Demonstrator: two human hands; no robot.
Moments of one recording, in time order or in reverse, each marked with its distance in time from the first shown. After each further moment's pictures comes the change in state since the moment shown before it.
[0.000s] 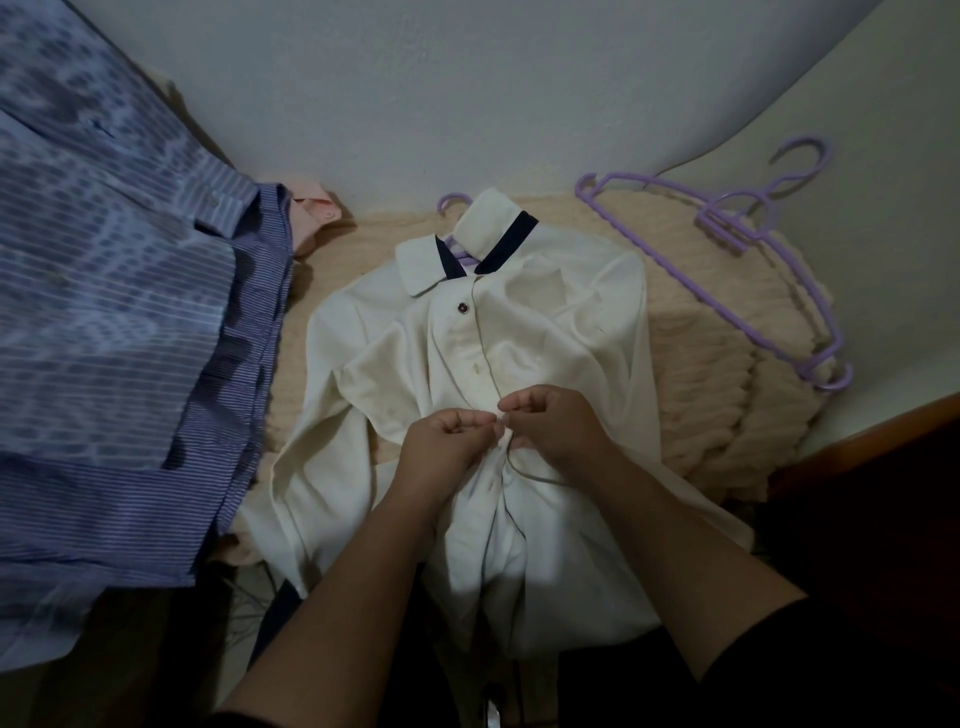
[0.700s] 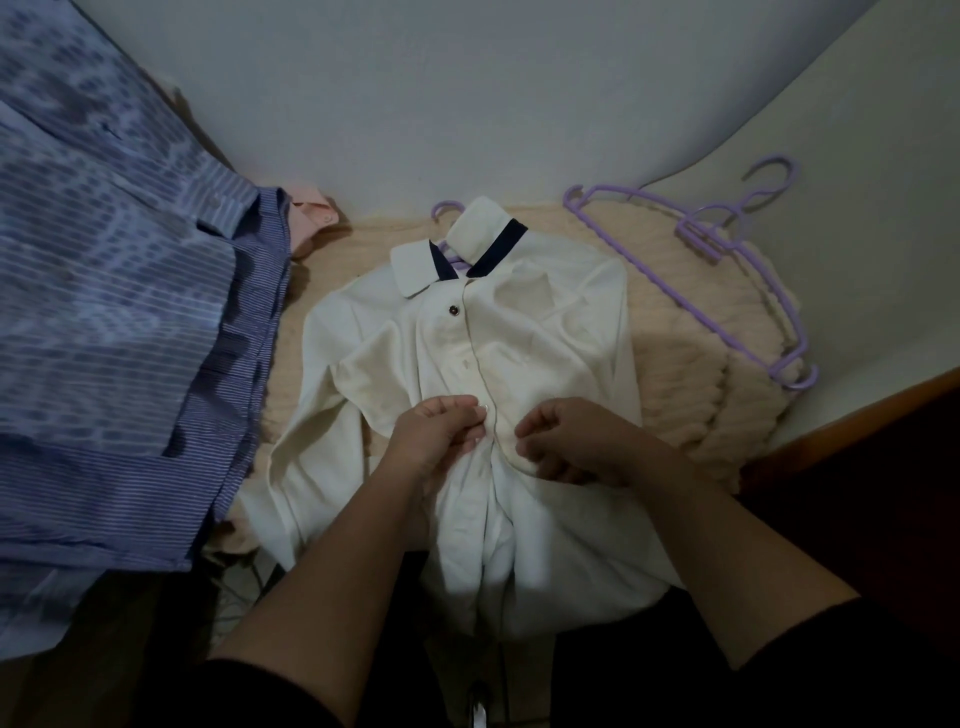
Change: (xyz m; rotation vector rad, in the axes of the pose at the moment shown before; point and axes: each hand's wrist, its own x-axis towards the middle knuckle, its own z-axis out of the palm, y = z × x) left_hand 0.007 0.012 -0.001 -0.199 -0.031 -0.160; right_hand -0.020 -0.012 -0.036 -0.252 -0.255 0.243
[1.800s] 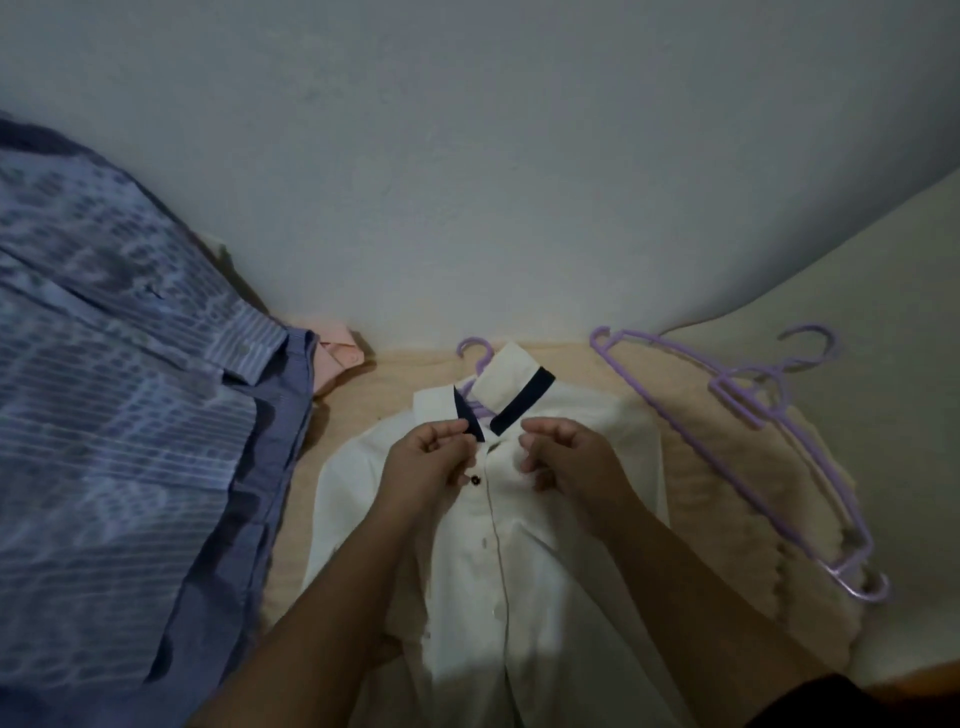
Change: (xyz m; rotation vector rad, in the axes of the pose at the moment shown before) left_hand 0.067 0.120 0.016 0.085 0.065 0.295; right_hand 0.086 -0.101 -0.033 0.393 0.281 -0.408
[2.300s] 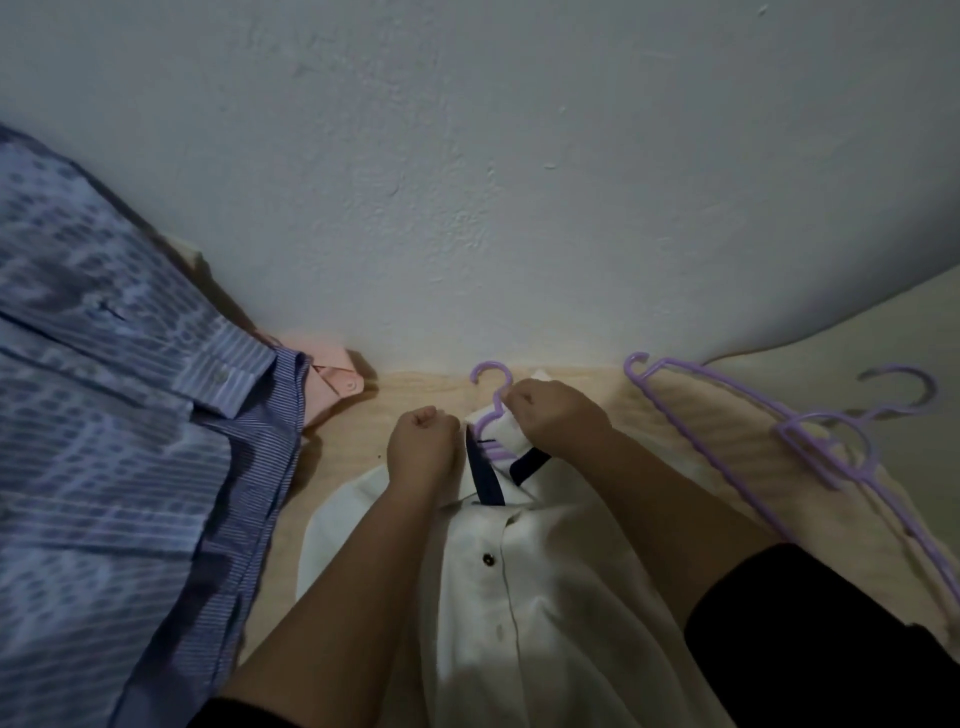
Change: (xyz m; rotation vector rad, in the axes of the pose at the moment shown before) left_hand 0.102 0.010 0.008 0.118 0.300 -0.070; right_hand 0.132 -0.031 0.030 -1.167 -0.203 -0.116
